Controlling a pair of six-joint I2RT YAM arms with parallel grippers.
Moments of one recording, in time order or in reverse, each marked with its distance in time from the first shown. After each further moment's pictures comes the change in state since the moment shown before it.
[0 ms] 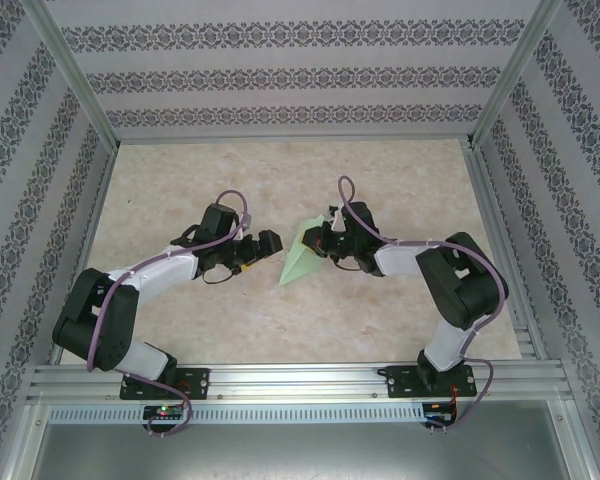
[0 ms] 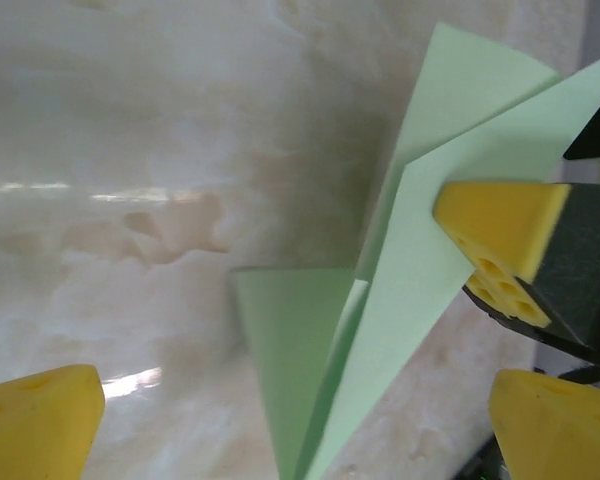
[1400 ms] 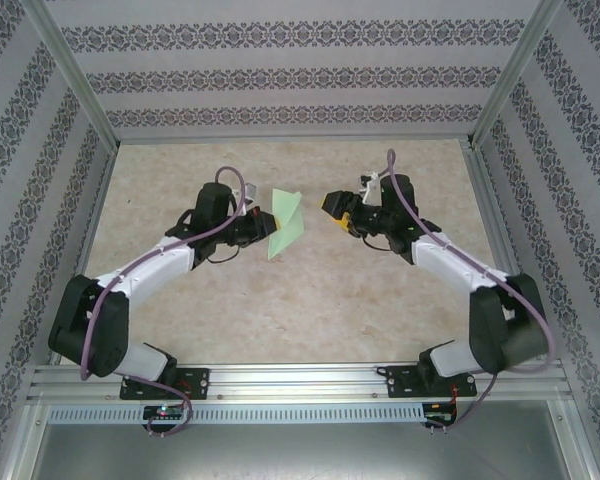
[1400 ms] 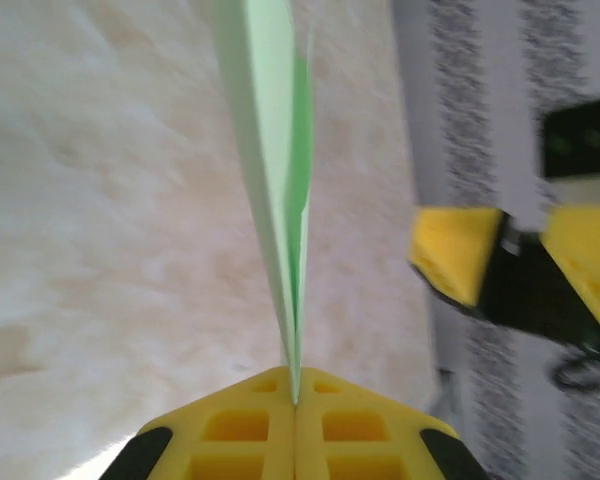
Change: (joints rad) left arm -0.008 -0.036 0.167 0.008 -0.007 0.041; right arm -0.159 -0.322 0.103 -0.404 -0.012 -0.176
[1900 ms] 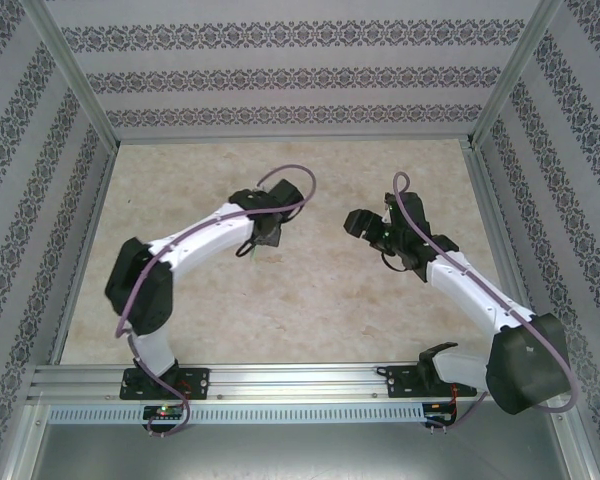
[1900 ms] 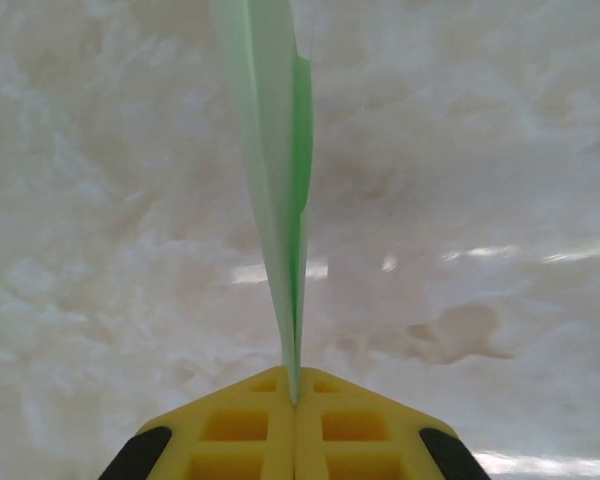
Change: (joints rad) left arm -0.290 0.399 0.555 -0.905 -0.991 0.260; right arm 0.003 -0.194 -0.093 -0.315 0.435 -0.148
